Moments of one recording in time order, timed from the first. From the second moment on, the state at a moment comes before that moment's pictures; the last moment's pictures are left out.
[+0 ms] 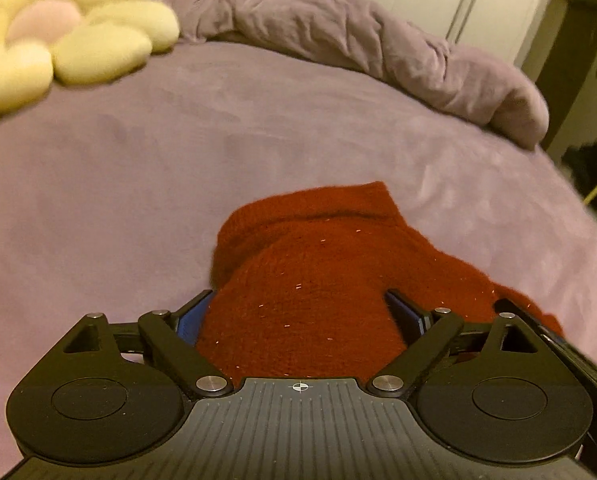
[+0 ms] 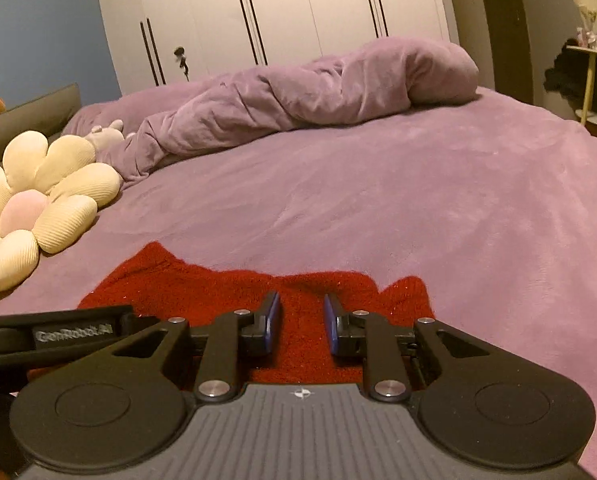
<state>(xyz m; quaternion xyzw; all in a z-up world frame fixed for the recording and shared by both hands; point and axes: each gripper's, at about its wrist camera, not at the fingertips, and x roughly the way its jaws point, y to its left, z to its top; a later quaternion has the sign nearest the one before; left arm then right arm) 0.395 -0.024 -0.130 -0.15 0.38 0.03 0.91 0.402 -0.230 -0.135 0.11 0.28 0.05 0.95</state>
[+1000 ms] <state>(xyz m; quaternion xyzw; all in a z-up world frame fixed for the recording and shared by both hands) 0.241 -0.034 -0.048 -0.02 0.44 -0.03 0.90 0.242 -0.202 -0.053 0.00 0.38 0.06 0.92</state>
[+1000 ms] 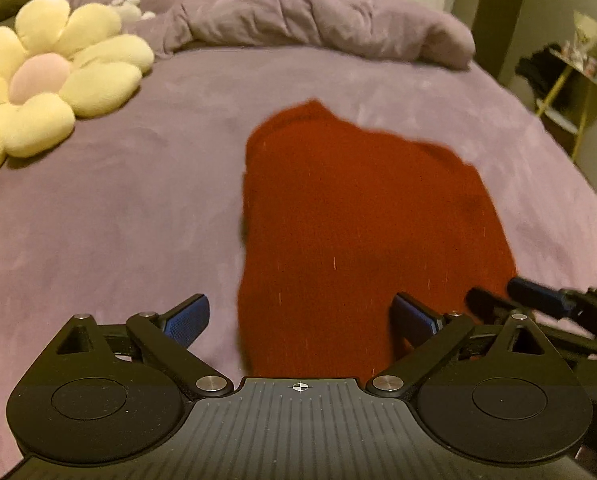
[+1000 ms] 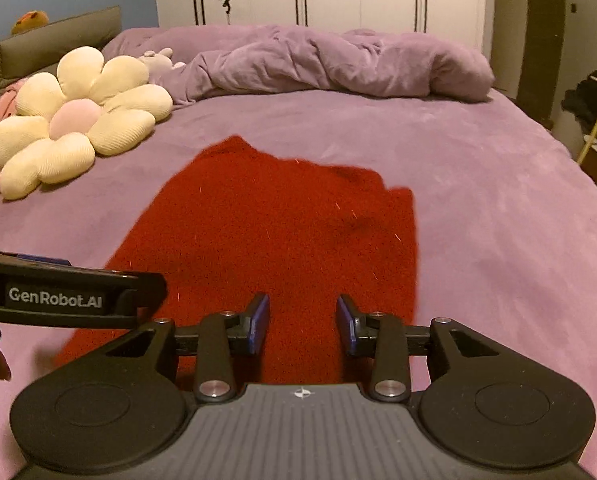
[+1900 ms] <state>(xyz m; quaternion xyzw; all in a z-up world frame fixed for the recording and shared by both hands) 0.153 -0.030 -0.021 0.00 0.46 0.01 0.89 0.148 -0.204 -0.027 0.01 0.46 0.04 0.89</state>
